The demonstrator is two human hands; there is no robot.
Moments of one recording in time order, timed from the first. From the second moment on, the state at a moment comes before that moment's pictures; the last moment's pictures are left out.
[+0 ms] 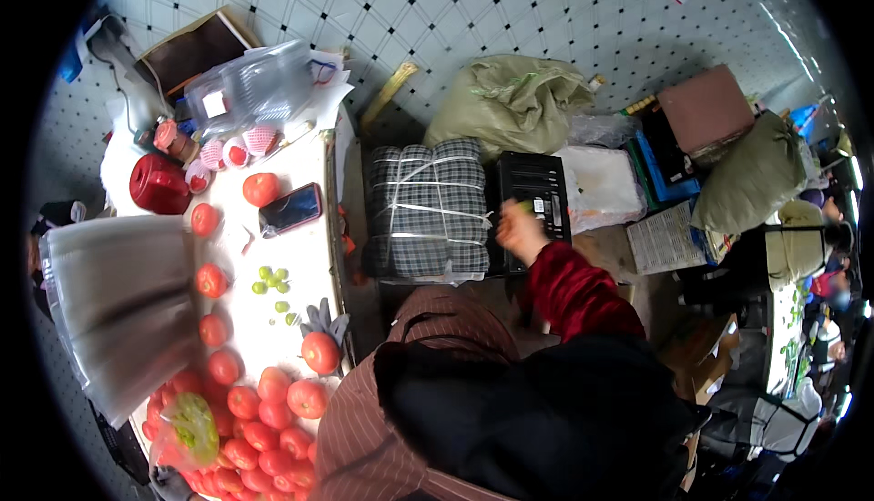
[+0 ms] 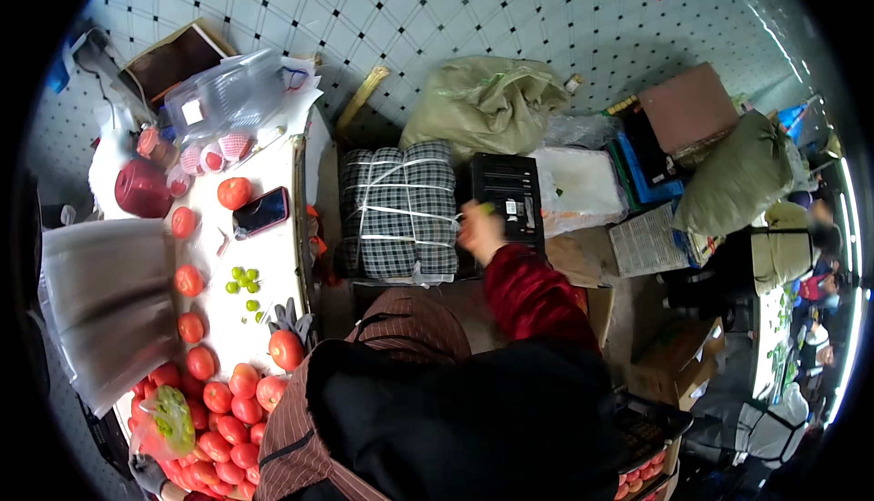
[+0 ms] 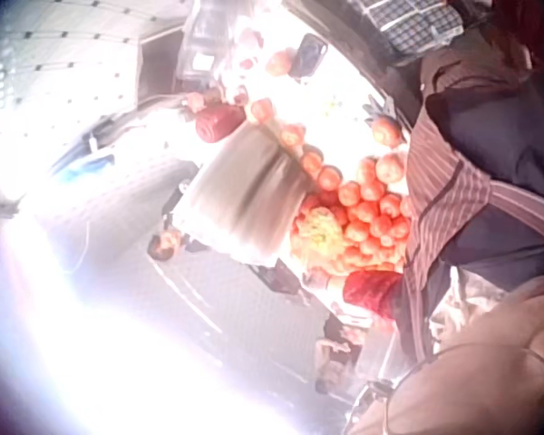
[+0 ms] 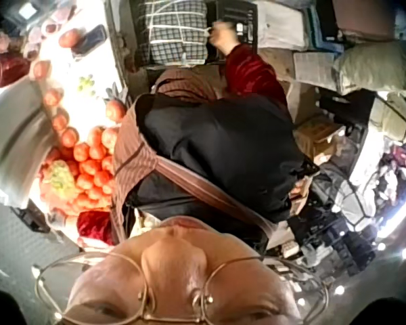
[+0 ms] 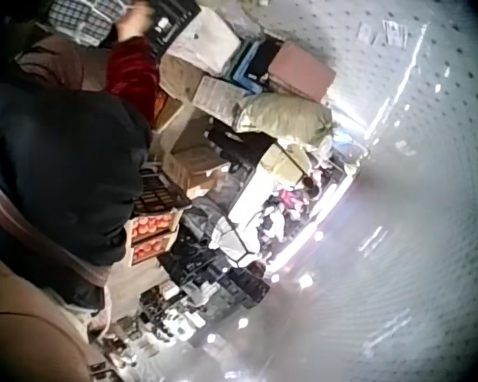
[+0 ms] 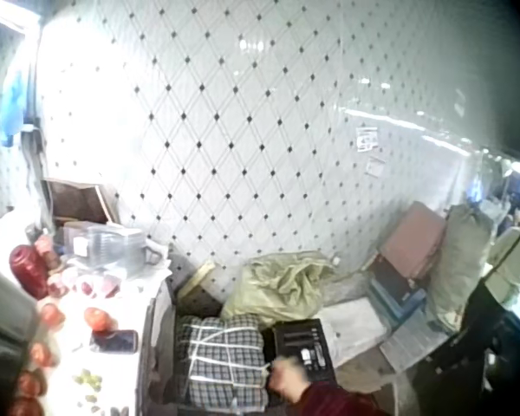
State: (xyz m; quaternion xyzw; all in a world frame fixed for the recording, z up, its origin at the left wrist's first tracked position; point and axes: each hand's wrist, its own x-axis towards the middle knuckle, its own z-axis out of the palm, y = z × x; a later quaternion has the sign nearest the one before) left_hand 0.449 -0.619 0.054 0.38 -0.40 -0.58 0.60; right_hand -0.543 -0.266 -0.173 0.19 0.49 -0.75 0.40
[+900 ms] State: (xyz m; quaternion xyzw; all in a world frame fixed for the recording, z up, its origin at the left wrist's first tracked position) left_hand 0.210 -0.533 0.127 0.55 -0.33 -0.34 0.69; right_hand 0.063 -0.628 0.069 -0.85 0.11 -0.39 0.34
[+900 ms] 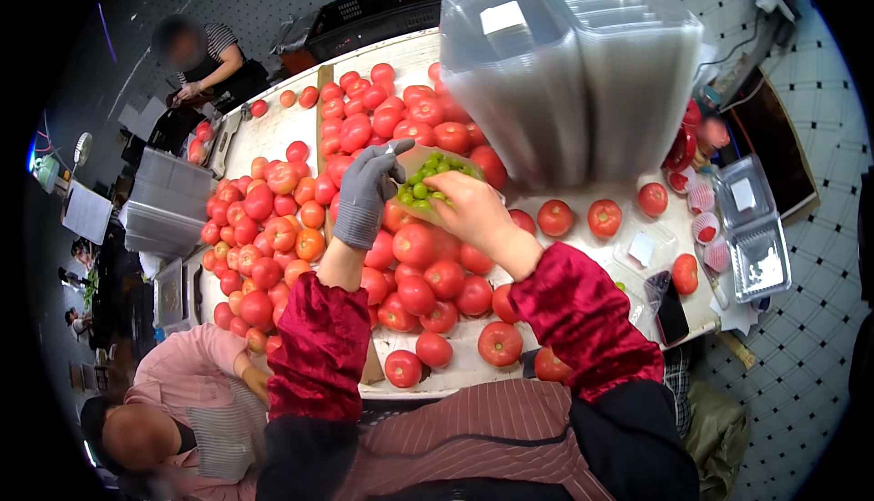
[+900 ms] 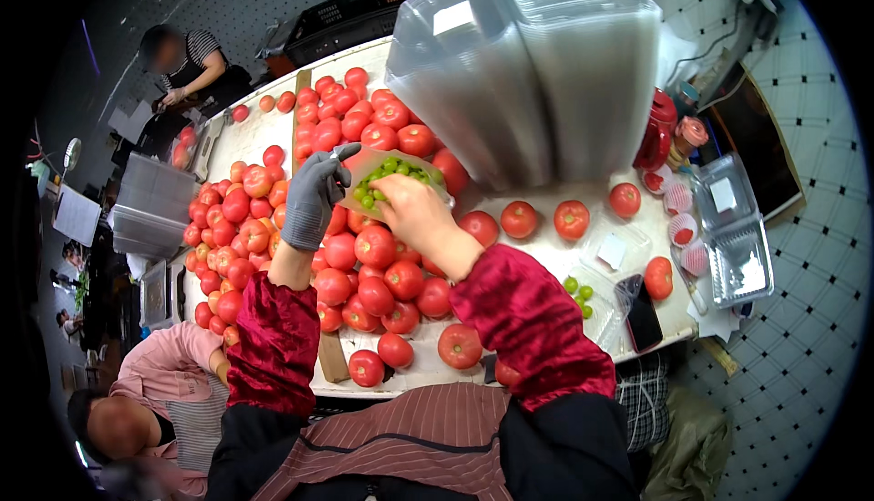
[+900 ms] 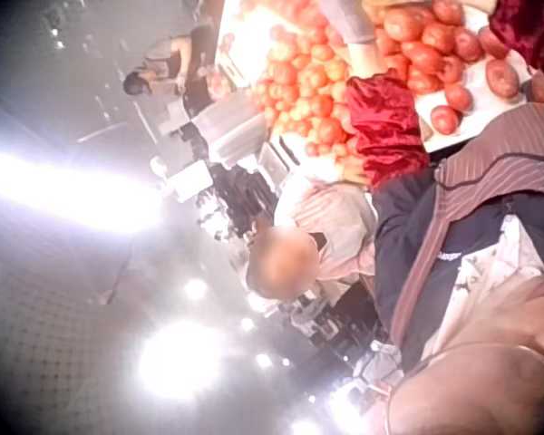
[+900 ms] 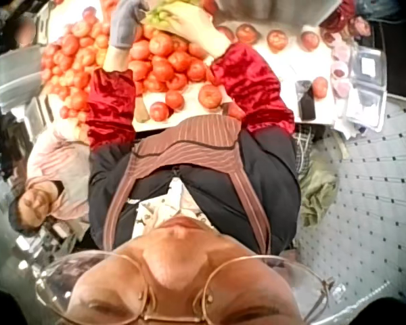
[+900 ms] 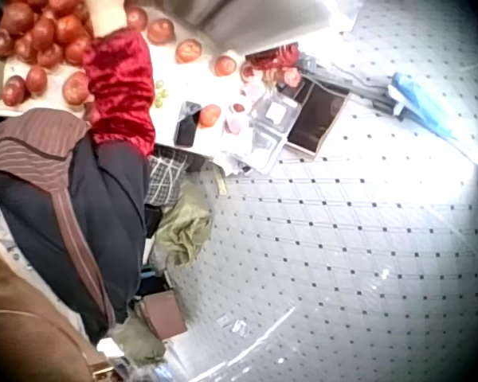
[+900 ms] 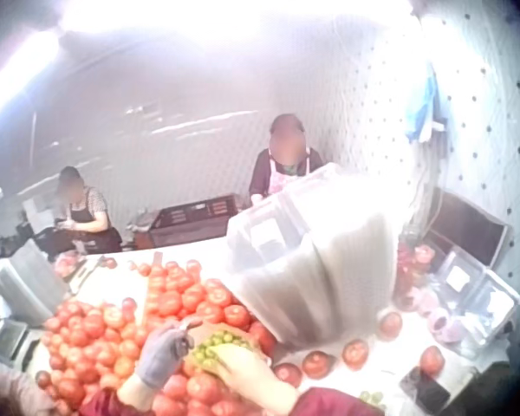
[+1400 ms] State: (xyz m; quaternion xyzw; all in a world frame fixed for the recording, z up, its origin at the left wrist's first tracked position) left_hand 0.226 -0.579 0.160 0.57 -0.34 -0.33 0.67; right_hand 0.165 -0.664 0.027 -0.95 0.24 -0.13 0.16
